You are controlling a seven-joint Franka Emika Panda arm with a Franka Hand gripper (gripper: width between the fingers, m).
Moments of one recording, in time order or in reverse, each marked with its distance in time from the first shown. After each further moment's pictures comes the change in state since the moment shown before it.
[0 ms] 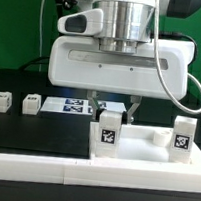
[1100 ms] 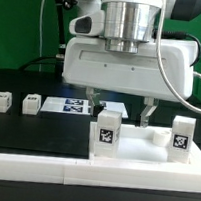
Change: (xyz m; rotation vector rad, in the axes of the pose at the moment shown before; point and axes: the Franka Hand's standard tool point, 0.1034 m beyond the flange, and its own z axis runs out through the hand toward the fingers) arm -0.012 -0.008 0.000 0.000 0.014 0.204
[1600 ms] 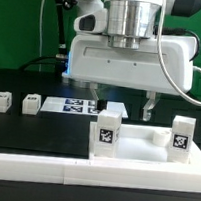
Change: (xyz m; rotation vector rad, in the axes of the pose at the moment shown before) arm -0.021 0.006 -0.005 0.002 -0.021 0.008
